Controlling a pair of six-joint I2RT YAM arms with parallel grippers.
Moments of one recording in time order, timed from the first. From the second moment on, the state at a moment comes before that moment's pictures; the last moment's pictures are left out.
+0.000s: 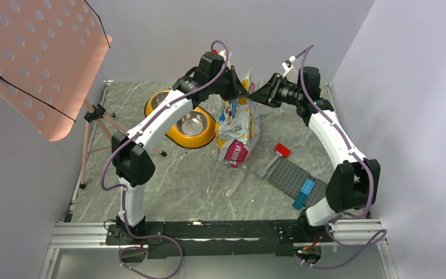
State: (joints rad) left arm -0.63 1.98 2.06 -0.53 0.28 -0.80; right arm 0.13 1.53 1.33 -0.17 -0.76 0.71
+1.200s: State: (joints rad) left arm -0.69 2.11 2.33 -0.88 -0.01 -0.69; right arm 0.58 1.70 1.76 -0.78 0.42 0.43
